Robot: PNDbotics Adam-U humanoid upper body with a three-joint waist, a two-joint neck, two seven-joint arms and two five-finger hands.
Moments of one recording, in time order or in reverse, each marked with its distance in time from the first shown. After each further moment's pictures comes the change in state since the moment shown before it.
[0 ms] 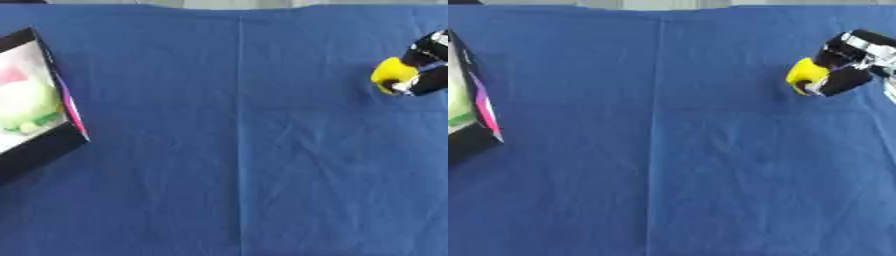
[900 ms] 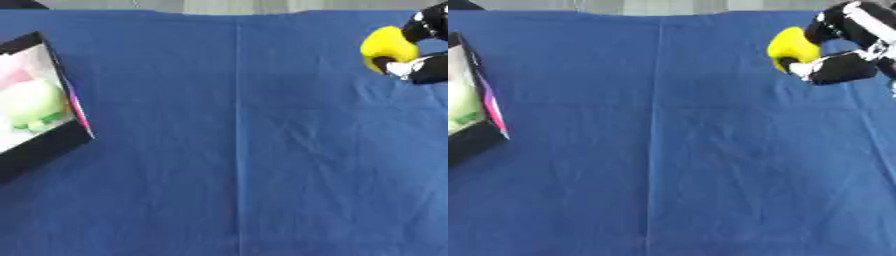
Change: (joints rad) left arm 0.015 0.020 0.002 0.002 0.000 0.006 -0.006; right arm 0.059 0.046 -0.005 -0.290 -0.233 -0.070 -0.268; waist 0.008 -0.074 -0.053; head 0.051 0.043
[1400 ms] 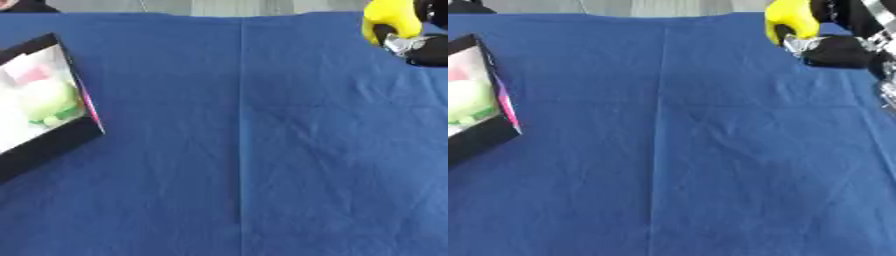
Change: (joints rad) left arm -0.048 0.039 0.000 -0.006 0.000 0.009 -0.020; right arm -0.088 0.165 0.070 -0.004 -0.066 -0.058 -0.164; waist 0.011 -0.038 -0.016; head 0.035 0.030
